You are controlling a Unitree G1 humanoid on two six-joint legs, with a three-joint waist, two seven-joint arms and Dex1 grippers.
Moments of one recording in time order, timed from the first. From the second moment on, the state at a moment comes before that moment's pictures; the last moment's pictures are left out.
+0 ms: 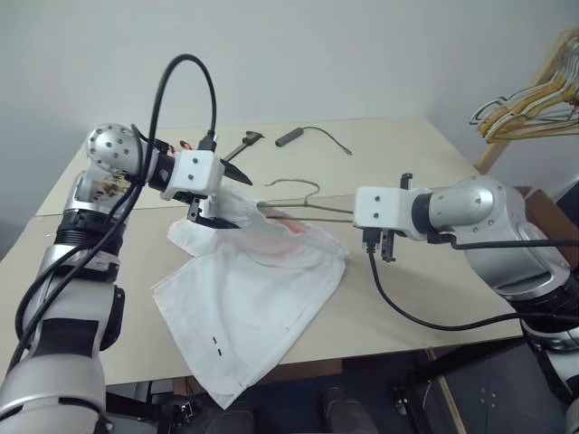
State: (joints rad) left arm -1.09 0.70 -0.25 0.73 0.02 -0.44 -1.52; right arm -0.79 -0.89 0.43 -0.36 -0.15 0.69 1.10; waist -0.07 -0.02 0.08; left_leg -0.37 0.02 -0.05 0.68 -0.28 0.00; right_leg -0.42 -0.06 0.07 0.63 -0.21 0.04
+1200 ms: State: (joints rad) left arm -1.04 0.64 -0.20 0.79 0.01 -0.34 -1.46; right arm -0.60 -0.89 0.09 -0.33 0.07 0.79 1.03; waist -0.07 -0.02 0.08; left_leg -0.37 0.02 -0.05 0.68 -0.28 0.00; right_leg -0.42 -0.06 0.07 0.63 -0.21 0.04
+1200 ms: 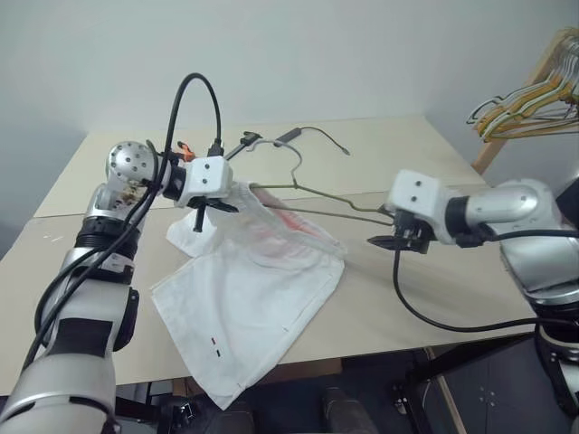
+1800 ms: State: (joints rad) left arm -0.93 0.69 -0.15 0.58 -0.08 -0.13 -1.48; right arm -0.12 -0.38 -0.17 -0.13 0.26 0.36 0.77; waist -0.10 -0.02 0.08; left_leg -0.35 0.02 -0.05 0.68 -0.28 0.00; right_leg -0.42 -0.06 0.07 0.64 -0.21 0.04
